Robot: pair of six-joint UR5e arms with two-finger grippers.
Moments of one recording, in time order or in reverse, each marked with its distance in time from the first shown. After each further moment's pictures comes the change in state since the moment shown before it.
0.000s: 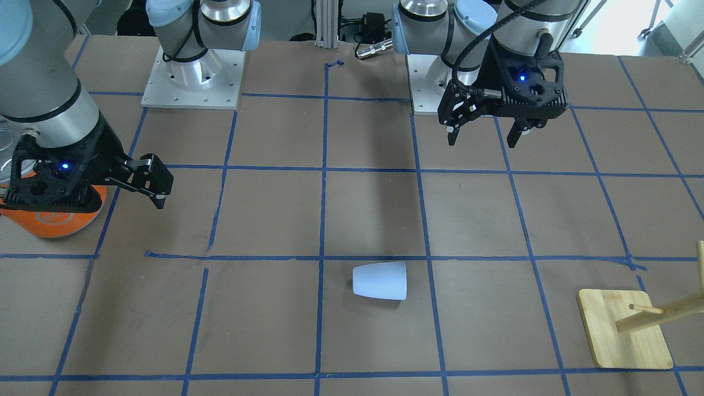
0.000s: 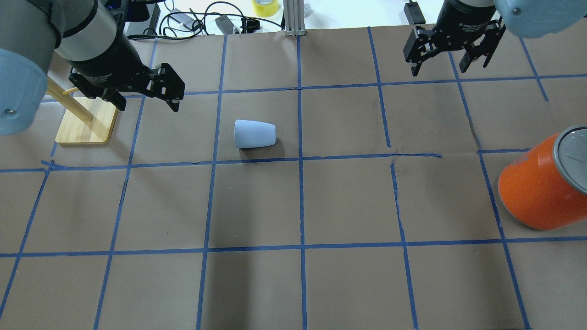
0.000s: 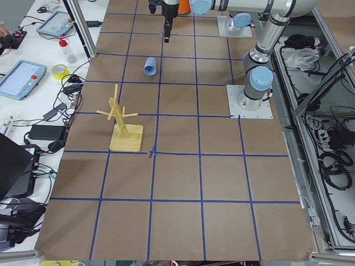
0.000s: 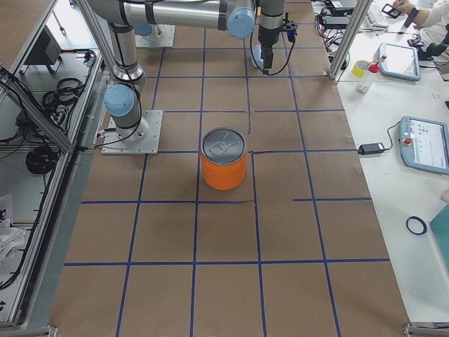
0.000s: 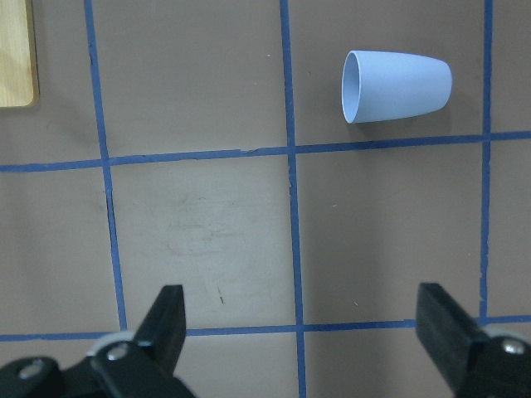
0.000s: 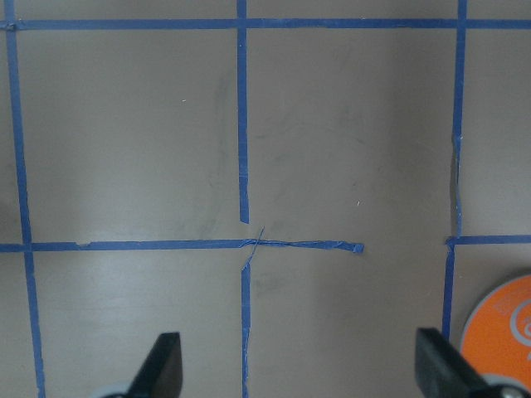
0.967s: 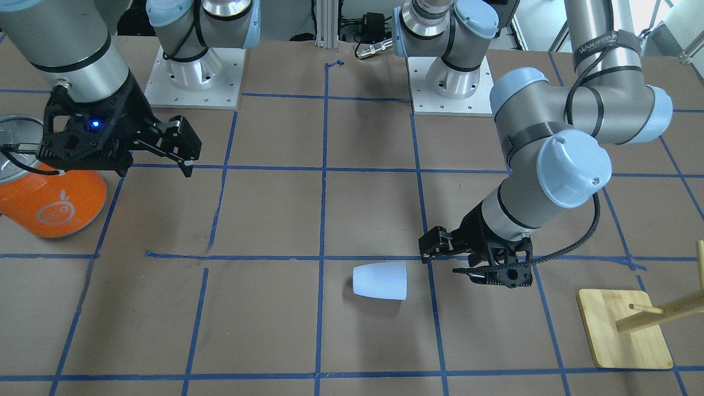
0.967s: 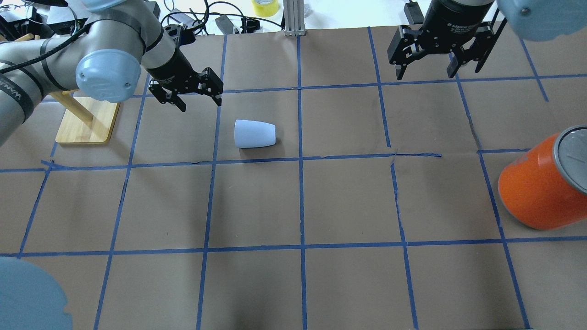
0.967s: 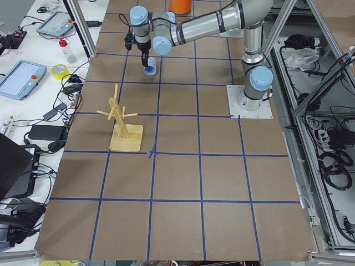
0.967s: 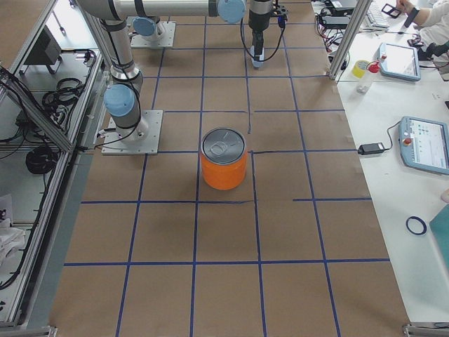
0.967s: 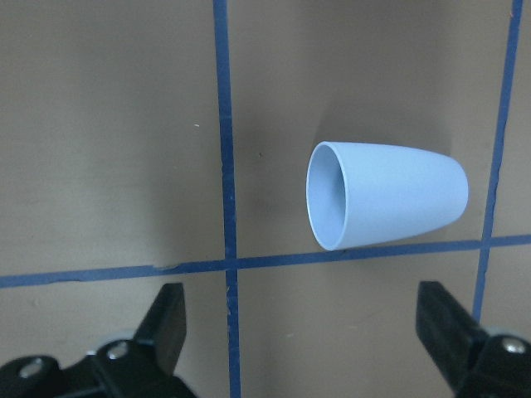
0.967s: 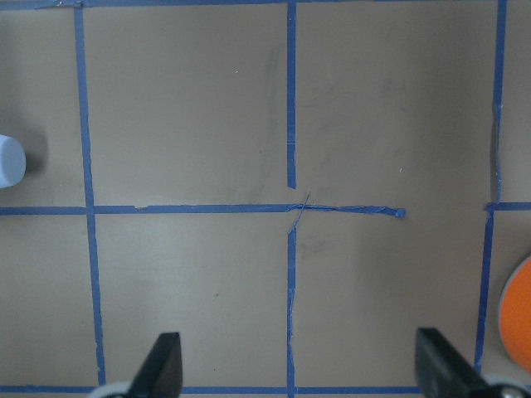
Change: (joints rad) left arm 0.076 -0.397 0.046 0.241 -0.229 0.013; right arm 0.055 -0.063 0.003 0.065 0.032 0.037
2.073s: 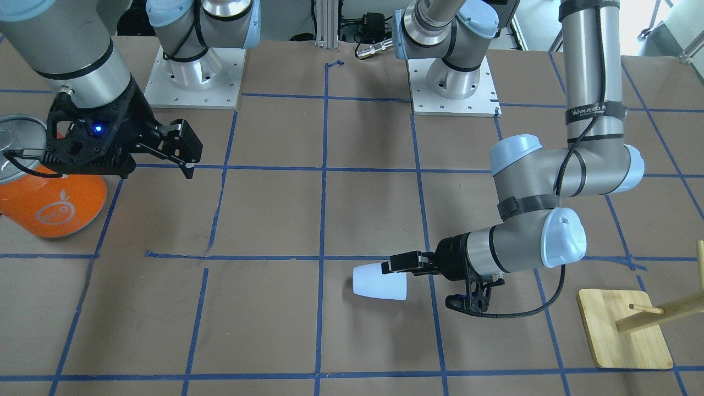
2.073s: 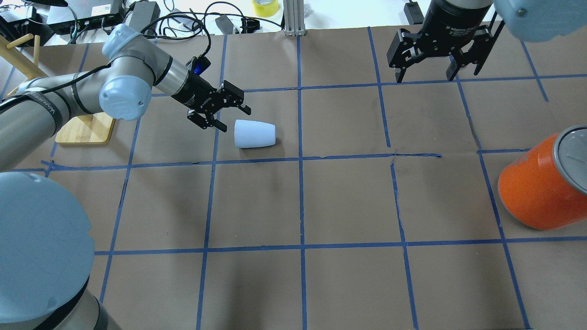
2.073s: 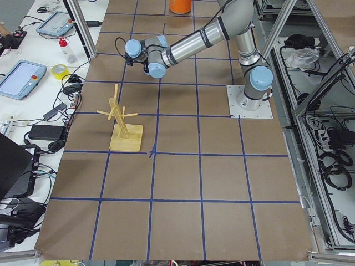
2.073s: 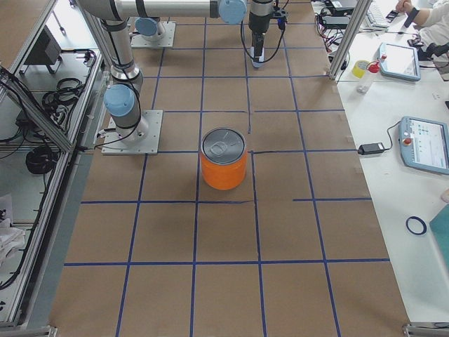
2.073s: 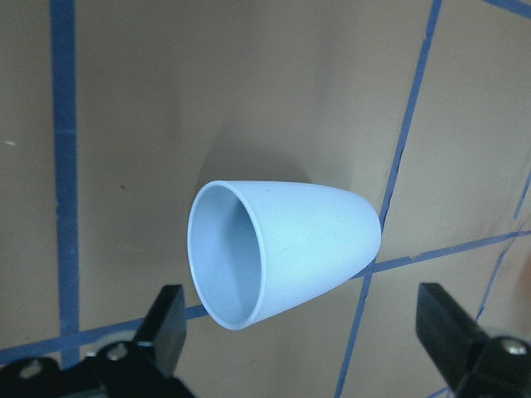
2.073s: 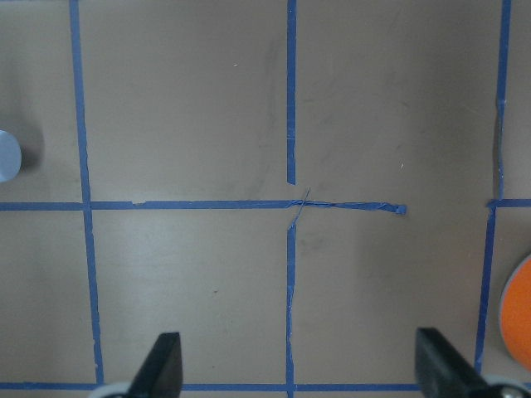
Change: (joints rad) left arm 0.045 -0.144 -0.082 0.005 -0.441 0.025; right arm 0.000 0.009 0.001 0.004 -0.001 0.000
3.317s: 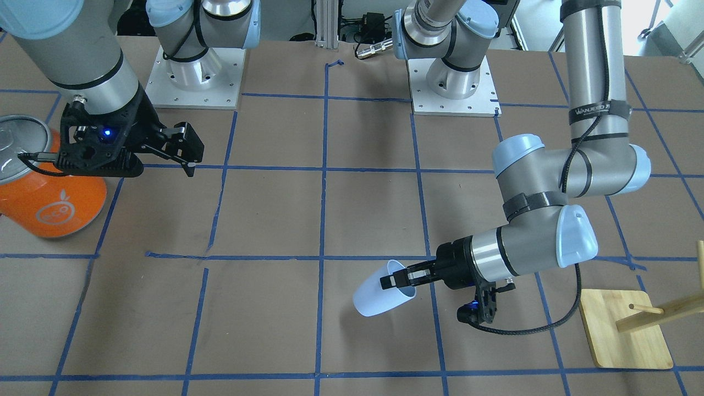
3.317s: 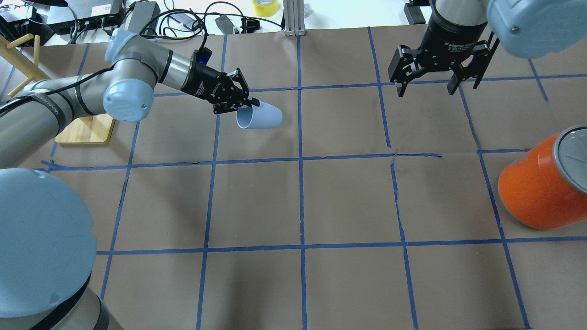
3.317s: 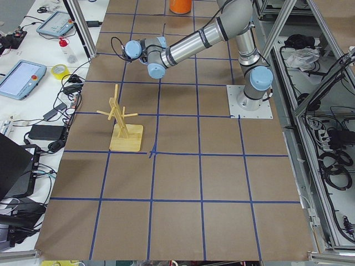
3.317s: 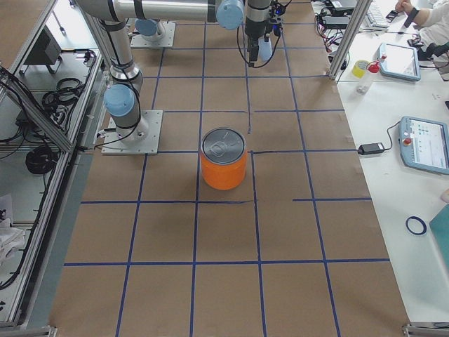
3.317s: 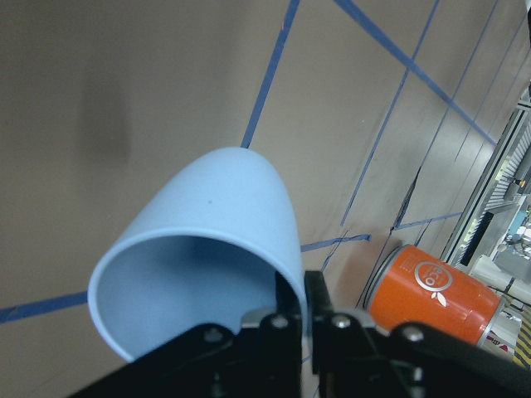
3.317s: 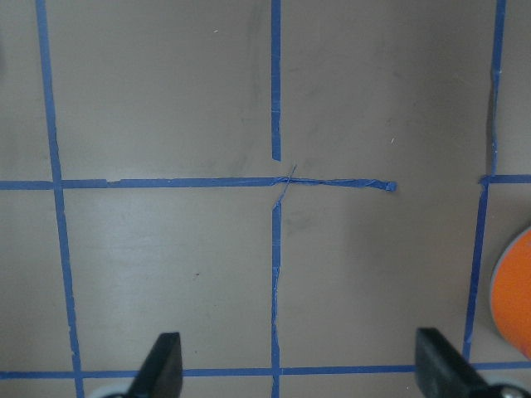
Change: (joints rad) left arm -0.001 0.011 0.086 0.064 -0.029 -0.285; right arm -0.001 -0.016 0.056 -0.002 -0.037 0.002
